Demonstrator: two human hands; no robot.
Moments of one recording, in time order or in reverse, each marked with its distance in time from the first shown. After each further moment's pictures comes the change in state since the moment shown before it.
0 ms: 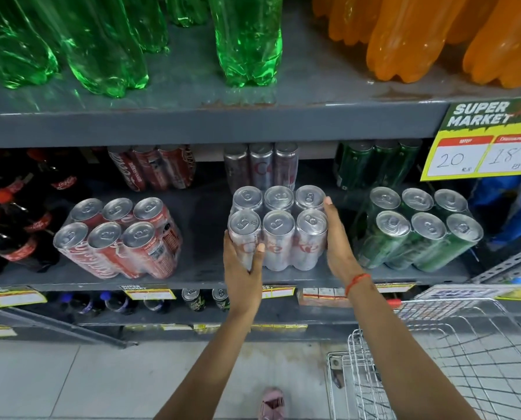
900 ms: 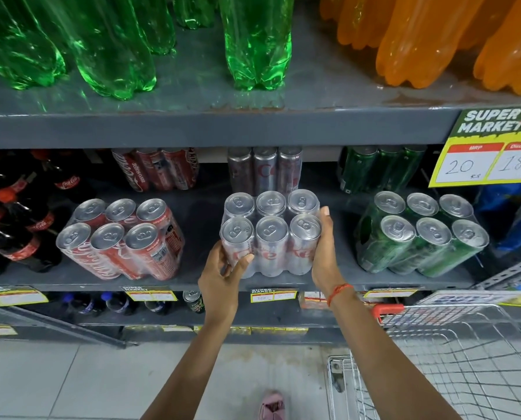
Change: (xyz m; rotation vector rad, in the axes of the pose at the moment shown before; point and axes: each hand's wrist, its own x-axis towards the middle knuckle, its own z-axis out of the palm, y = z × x) left_hand 0.018 -0.029 -0.033 -0.020 0.054 0.042; right_hand -0.003 0.025 0.022 0.242 -0.078 -0.043
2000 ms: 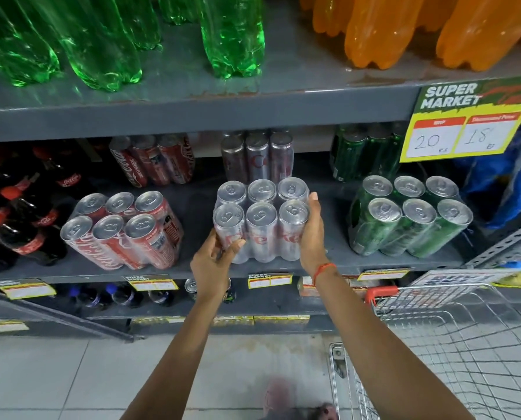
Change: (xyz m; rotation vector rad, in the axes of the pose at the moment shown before) left_hand 0.004 0.004 -0.009 0.100 -0.045 0.071; right_hand -0.014 -0.007 0.015 -0.022 0.139 0.028
